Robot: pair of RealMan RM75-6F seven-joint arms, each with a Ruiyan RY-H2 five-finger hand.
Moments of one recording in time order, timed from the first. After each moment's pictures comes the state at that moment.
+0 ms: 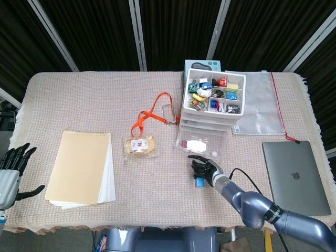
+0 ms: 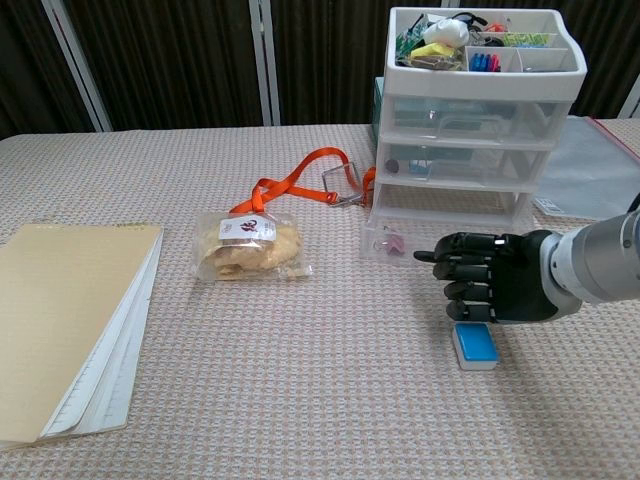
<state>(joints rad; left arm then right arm) -0.09 -1.09 -0.01 -1.66 1.55 1.49 -0.02 0.68 -1.48 0.50 -1.73 0.18 0.60 0.27</state>
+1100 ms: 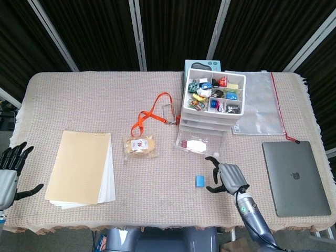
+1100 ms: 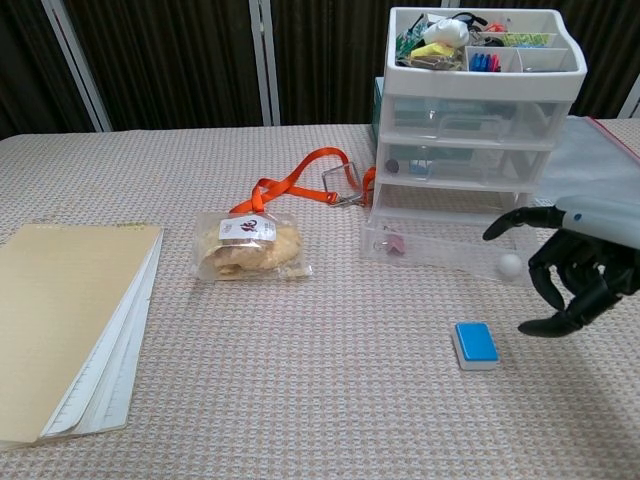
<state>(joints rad) -0.08 -1.11 -0.02 -1.65 1.55 1.52 -0.02 0.50 -1.41 0.08 -1.96 -0.93 1.18 -0.41</state>
